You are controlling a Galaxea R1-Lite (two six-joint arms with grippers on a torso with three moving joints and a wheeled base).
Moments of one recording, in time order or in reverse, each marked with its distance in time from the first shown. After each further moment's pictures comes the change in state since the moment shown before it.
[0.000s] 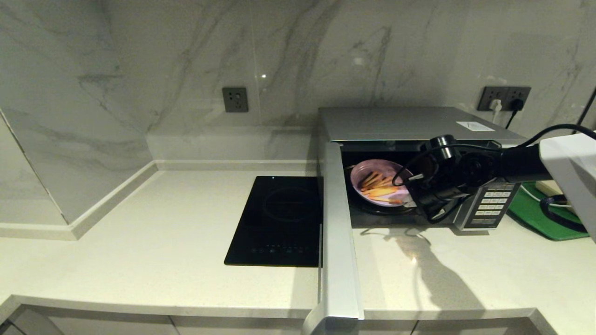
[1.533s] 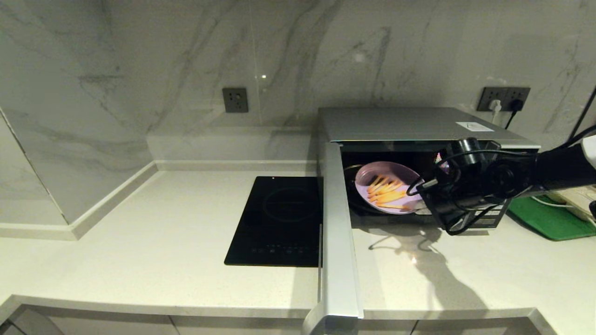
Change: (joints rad) left arm 0.000 0.000 0.000 0.000 0.000 0.000; right arm -0.022 -0.166 0.268 -0.105 0.033 -0.059
